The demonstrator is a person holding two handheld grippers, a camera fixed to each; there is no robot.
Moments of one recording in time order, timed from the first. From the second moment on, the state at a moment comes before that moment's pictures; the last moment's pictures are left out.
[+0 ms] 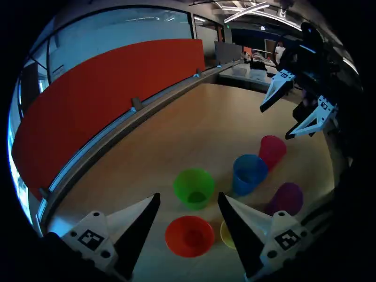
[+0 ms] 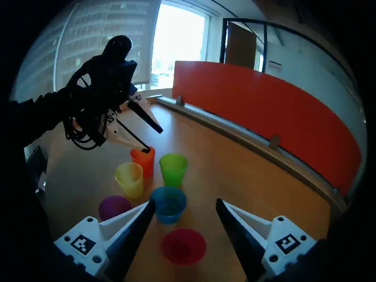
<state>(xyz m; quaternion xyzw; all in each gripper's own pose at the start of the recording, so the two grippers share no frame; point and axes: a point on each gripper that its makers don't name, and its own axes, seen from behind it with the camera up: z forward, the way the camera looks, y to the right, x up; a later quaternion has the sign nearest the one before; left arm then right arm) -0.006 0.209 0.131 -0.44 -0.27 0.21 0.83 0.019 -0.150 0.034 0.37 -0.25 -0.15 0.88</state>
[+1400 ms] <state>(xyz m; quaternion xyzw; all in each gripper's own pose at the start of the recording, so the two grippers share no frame) -0.064 0.244 0.145 -0.45 -0.33 0.26 0.79 0.008 -0.156 0.041 0.39 -0.25 -0.15 0.87</state>
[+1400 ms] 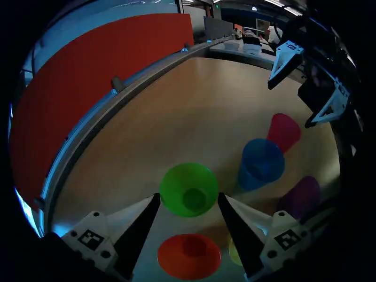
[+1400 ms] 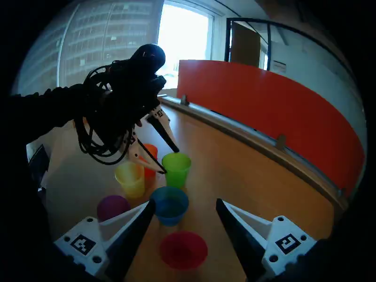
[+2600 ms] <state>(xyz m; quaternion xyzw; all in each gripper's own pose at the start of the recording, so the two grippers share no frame) -0.075 0.263 0.158 -0.46 -0.33 0.26 0.79 0.002 -0.153 0.047 0.39 -0.25 -0.15 0.87</state>
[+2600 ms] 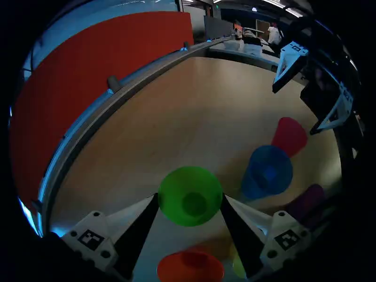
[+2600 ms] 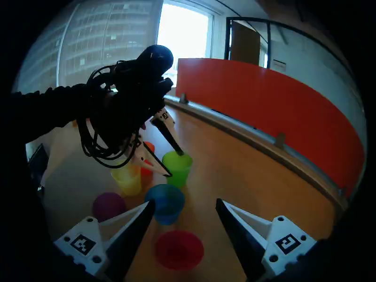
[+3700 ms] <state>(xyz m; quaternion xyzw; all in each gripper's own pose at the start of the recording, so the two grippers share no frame) -0.026 0.245 0.155 -0.44 -0.28 0.22 0.82 0.014 -0.160 0.047 0.39 -0.24 -0.16 0.87</state>
